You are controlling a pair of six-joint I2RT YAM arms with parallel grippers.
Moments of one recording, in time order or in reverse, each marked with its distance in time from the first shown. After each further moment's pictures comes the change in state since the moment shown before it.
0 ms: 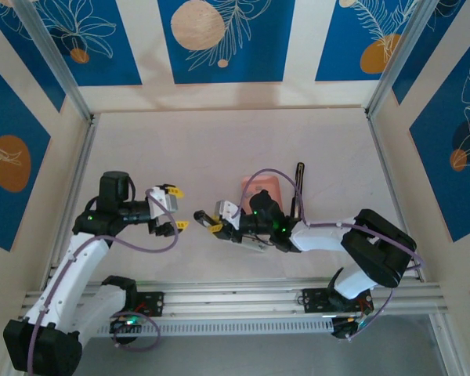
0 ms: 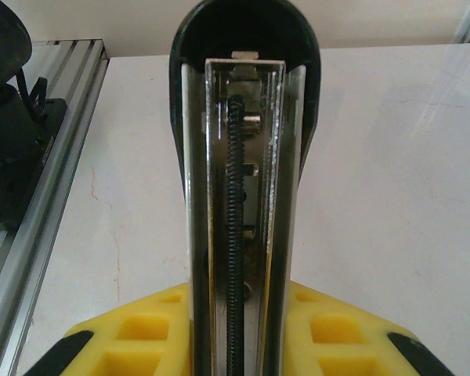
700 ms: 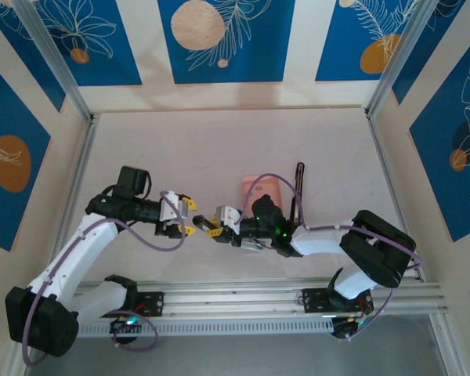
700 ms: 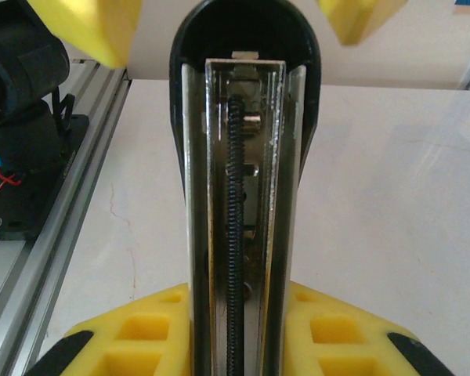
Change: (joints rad) left arm -0.125 0.169 0.091 -0.160 0.040 0.188; right arm 0.029 0.001 -0.044 0.129 -0.016 -0.018
